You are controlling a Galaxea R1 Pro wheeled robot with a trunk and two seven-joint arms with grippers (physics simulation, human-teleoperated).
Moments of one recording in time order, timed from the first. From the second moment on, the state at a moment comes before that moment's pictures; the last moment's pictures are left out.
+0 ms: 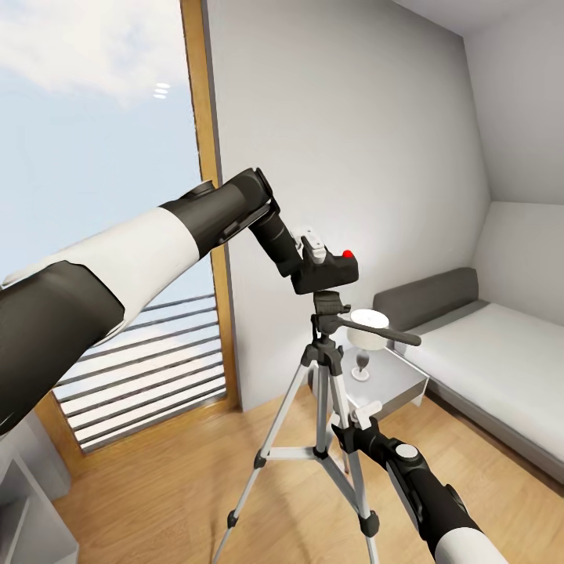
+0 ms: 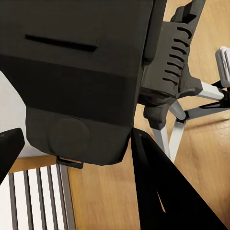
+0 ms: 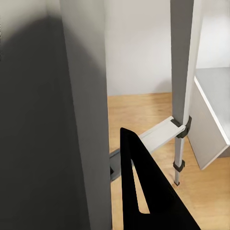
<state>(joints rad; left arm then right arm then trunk) -1.82 -0.17 -1.15 -0.44 0.15 0.76 -1.13 -0.51 0.00 -0.02 -0.75 0.22 0.08 0.40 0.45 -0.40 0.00</state>
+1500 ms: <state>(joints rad) -1.82 -0.04 -0.63 -0.43 0.15 0.76 -1.08 -0.51 0.00 -0.02 -0.75 0.22 0.08 0.41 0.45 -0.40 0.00</state>
